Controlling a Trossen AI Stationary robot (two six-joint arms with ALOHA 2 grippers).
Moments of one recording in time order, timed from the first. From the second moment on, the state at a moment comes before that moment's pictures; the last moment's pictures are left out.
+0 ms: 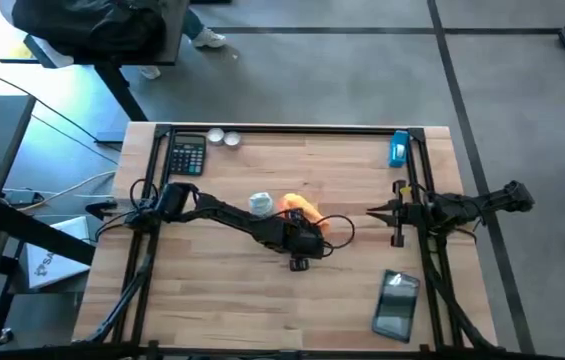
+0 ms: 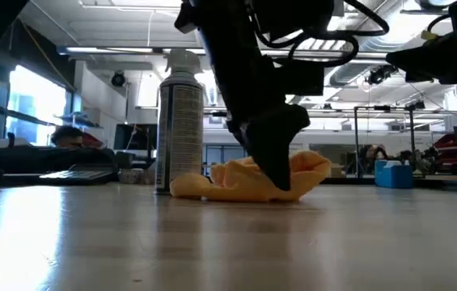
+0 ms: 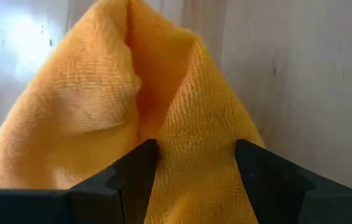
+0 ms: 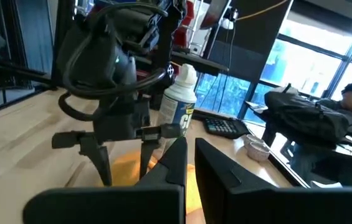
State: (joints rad) left arm -0.20 2.25 1.72 -0.66 -0.40 -0.16; right arm 0.28 0.03 0.01 0.06 0.32 -0.29
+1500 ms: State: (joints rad) left arm -0.53 1.75 1.50 -1.00 -0.44 -0.44; right arm 0.28 0.03 0.01 0.16 0.32 -0.26
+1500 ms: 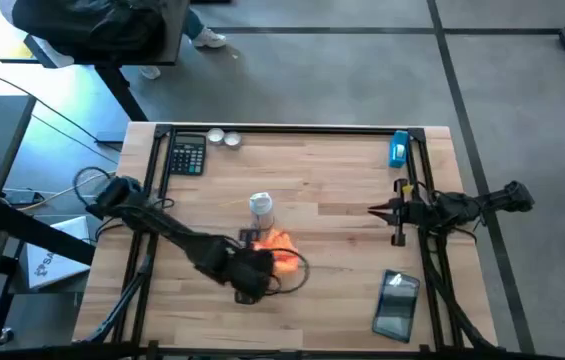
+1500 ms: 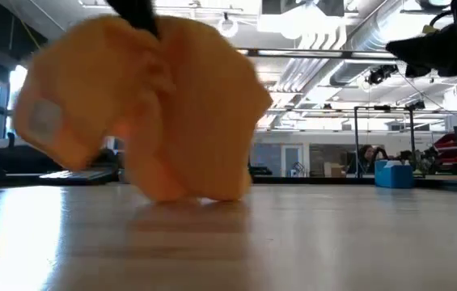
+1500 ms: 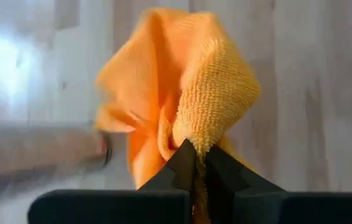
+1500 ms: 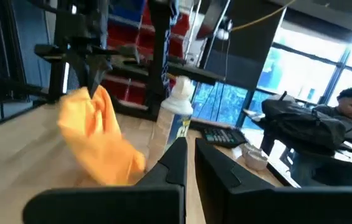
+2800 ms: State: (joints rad) left arm -0.65 1.37 0.81 -1.18 -0.01 -1.30; right arm 0.37 0.64 0.53 -0.06 0.31 0.42
